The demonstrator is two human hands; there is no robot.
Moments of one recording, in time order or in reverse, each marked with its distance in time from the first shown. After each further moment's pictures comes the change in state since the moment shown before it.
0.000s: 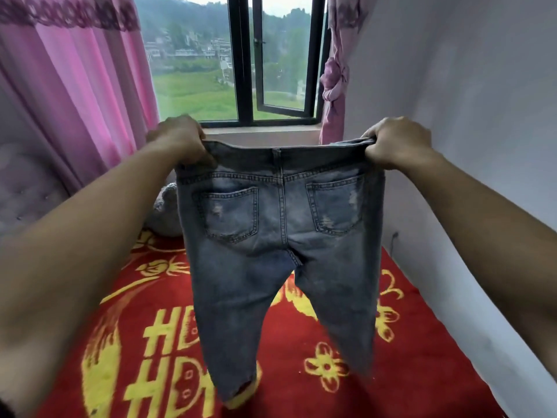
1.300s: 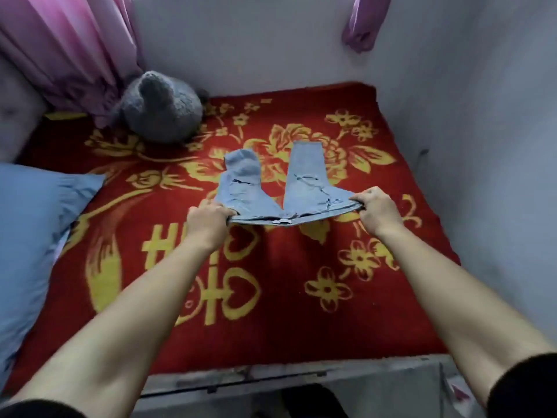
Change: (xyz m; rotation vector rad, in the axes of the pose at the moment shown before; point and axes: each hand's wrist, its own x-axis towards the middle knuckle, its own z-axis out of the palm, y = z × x) left_hand -0.055 -0.067 0.356 0.181 -0.296 0.132; right_hand -0.076 0.053 0.342 0.264 -0.505 0.111
